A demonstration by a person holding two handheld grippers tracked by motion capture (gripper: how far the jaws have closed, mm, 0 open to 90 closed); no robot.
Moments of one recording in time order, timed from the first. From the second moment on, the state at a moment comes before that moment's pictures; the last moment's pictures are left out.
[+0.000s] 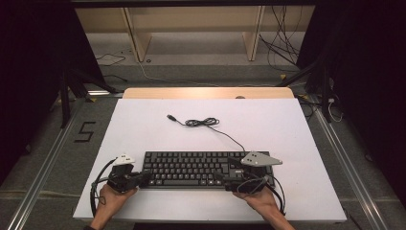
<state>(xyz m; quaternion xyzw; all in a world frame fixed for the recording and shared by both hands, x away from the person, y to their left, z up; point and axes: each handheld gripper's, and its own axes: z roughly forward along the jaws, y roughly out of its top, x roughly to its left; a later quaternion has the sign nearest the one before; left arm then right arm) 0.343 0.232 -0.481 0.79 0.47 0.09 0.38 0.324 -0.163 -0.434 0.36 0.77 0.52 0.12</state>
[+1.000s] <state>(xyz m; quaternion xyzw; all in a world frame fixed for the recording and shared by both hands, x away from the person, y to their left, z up) 0.336 0.231 -0.465 0.76 0.45 0.10 0.44 0.323 -0.162 -0.433 0.36 0.76 0.52 0.12</state>
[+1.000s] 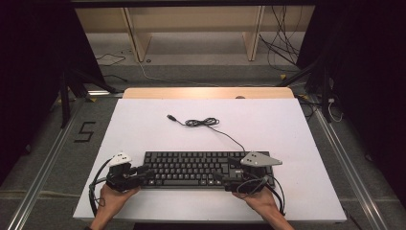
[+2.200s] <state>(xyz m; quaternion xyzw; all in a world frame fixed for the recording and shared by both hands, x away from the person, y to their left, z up) 0.330 0.219 -0.457 0.74 0.44 0.11 0.49 0.321 -0.153 -0.435 0.35 0.77 0.53 0.11</state>
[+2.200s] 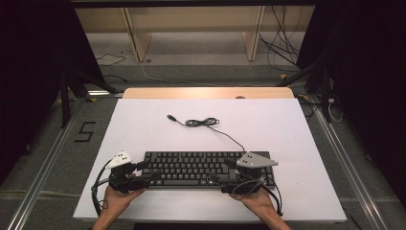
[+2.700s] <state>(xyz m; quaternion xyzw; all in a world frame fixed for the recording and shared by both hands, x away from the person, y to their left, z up) 0.340 0.215 -0.460 0.73 0.47 0.11 0.48 0.321 -0.151 -0.435 0.34 0.77 0.52 0.11</state>
